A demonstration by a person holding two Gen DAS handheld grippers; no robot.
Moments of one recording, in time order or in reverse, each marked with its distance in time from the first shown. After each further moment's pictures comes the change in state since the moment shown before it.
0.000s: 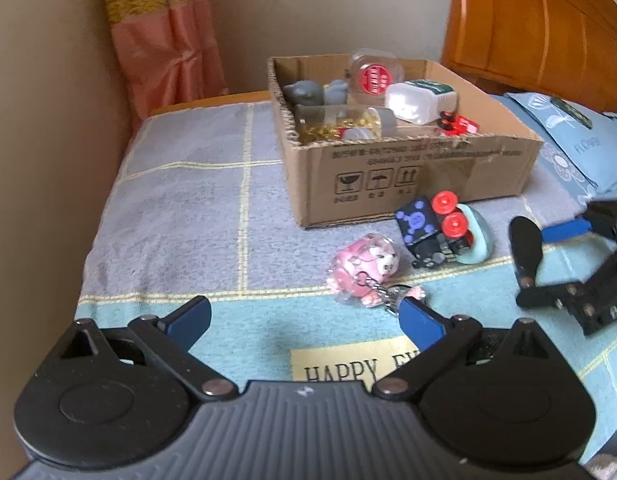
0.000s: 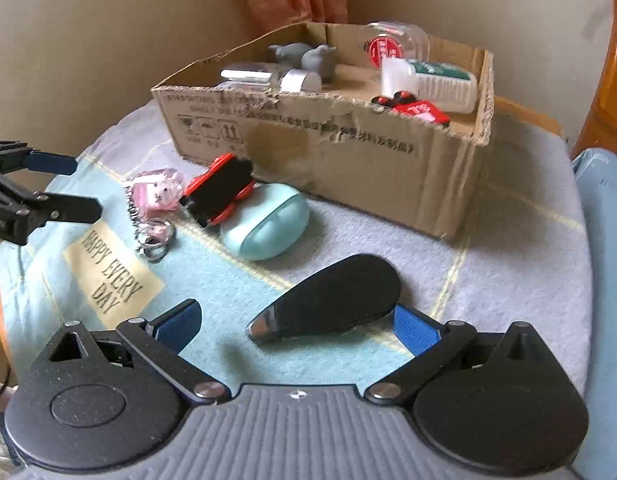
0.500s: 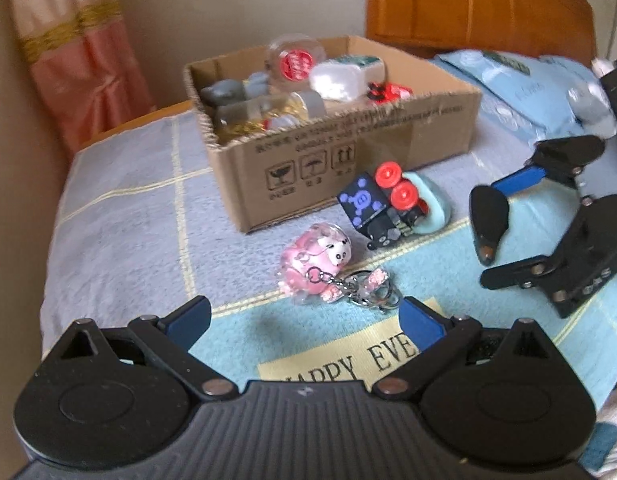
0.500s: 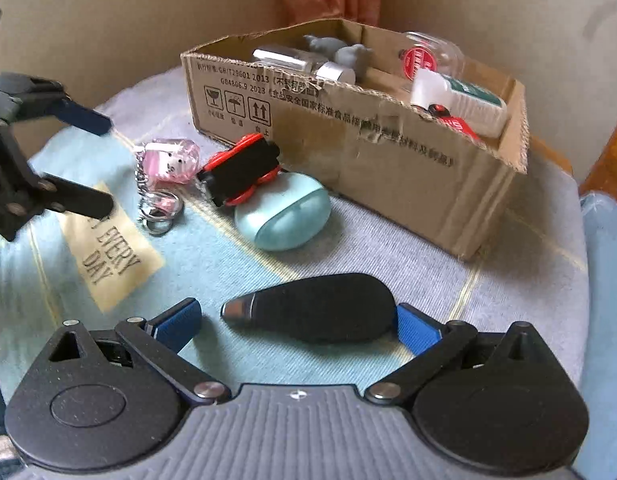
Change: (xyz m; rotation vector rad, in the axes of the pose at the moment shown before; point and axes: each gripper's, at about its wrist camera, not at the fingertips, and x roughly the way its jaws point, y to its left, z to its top) left arm 0.021 -0.013 0.002 0.225 0.016 -0.125; right arm 0.008 0.024 -0.009 -0.121 0.003 -0.036
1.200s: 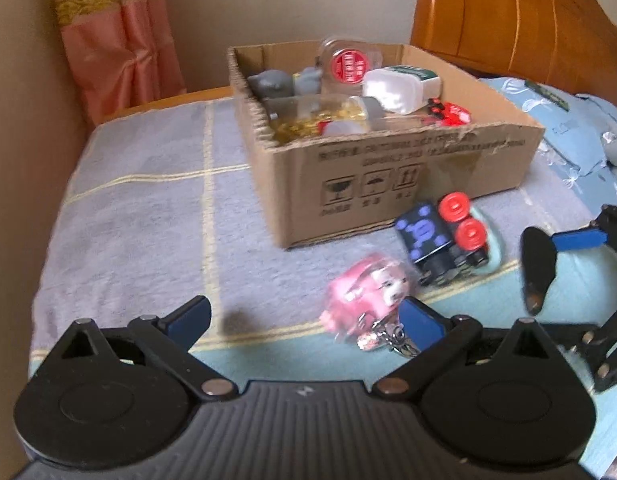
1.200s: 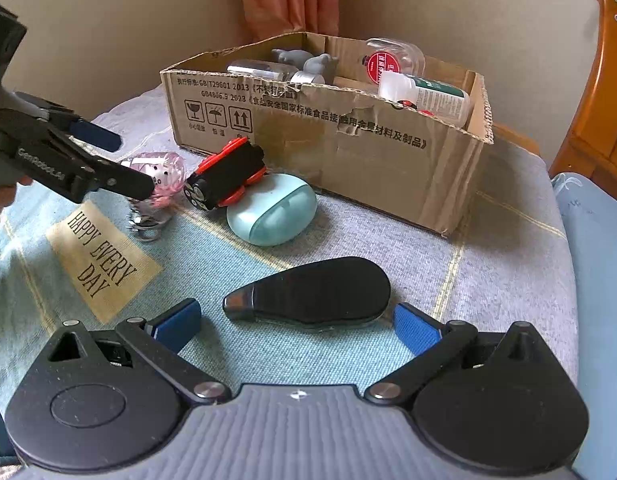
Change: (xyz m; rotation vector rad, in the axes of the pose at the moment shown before) left arm 0.019 0.030 0.004 -0.156 -0.011 0.043; right arm -0.007 0.011 -0.015 0.076 -0.055 -0.079
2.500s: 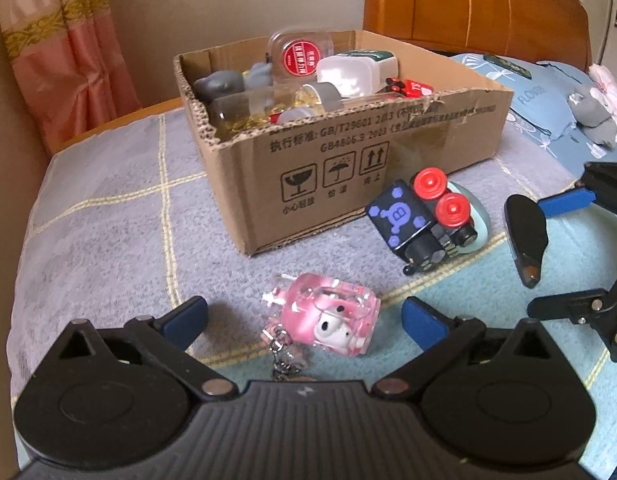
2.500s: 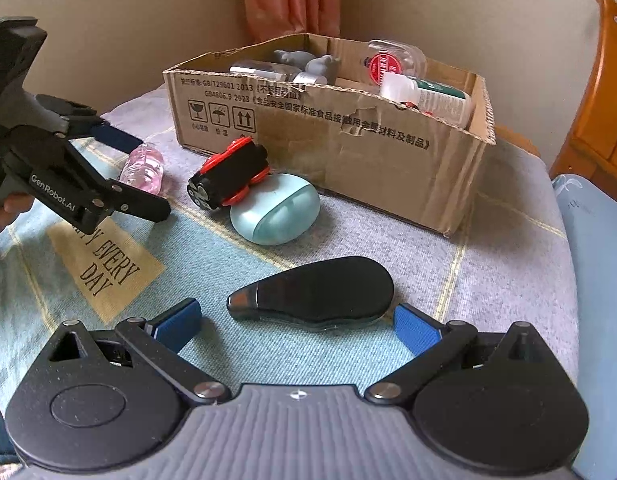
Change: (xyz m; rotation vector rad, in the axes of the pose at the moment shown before) left arm 0.022 -0.015 -0.003 0.150 -0.019 -0.092; right arm 0.001 0.003 0.000 -0.011 -0.005 0.007
